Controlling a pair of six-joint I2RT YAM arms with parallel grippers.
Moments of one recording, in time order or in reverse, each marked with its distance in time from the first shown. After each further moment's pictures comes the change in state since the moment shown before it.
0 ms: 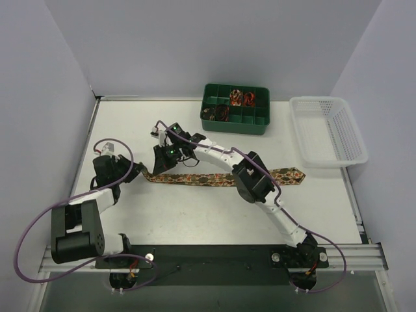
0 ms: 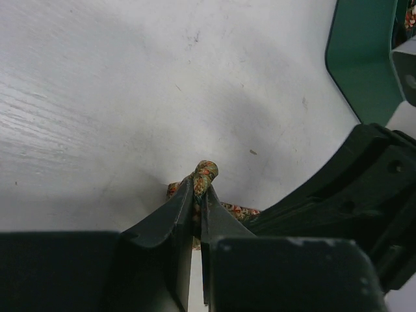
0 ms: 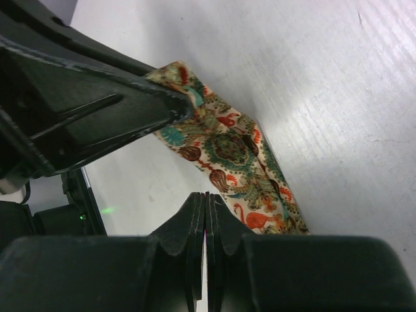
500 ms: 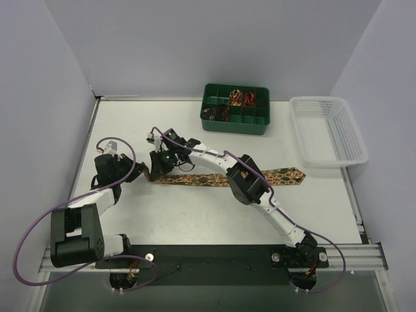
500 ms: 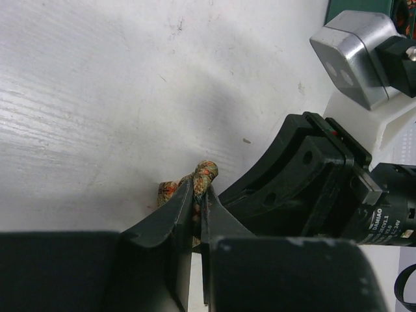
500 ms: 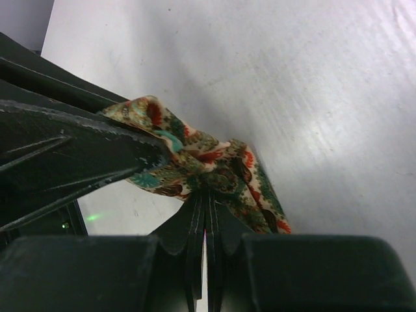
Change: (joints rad) left arm -0.034 -0.032 0.014 -0.061 0.000 0.035; right arm 0.027 0.094 0.057 0.015 0.005 -0.004
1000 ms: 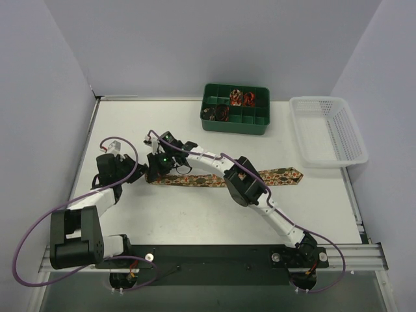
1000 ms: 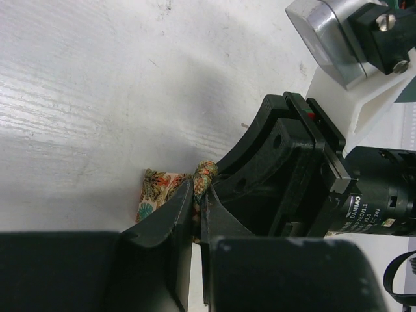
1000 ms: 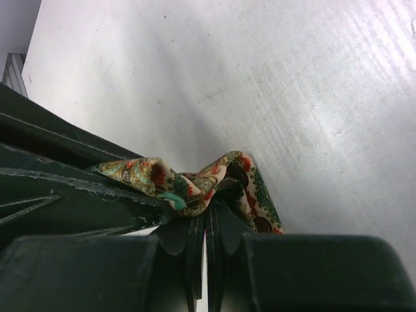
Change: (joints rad) left arm -0.025 -0.018 0.014 -0.061 0.015 0.041; right arm 0.026 0.027 0.022 0.026 0.047 -0.010
